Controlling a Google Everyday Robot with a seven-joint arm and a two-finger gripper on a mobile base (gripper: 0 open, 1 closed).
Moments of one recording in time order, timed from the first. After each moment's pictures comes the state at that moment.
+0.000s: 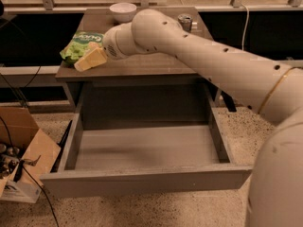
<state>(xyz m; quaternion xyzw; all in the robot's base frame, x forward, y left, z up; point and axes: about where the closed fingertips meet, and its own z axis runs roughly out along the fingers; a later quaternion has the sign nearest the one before) 0.726 0.155 0.898 -0.45 0.71 0.20 0.49</state>
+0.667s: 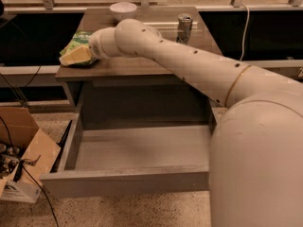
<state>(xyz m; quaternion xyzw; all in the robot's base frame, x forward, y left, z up) 0.767 0.206 0.881 -0.39 0.72 0.25 0.51</state>
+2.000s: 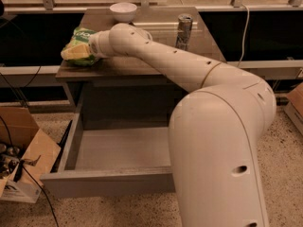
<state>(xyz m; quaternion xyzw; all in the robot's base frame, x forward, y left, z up) 0.832 0.222 0.843 -0.33 0.76 0.26 0.50</state>
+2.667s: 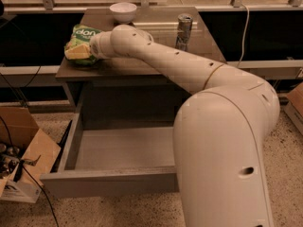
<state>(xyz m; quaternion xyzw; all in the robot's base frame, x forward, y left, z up) 0.827 0.222 0.845 -0.33 0.76 0.27 0.50</state>
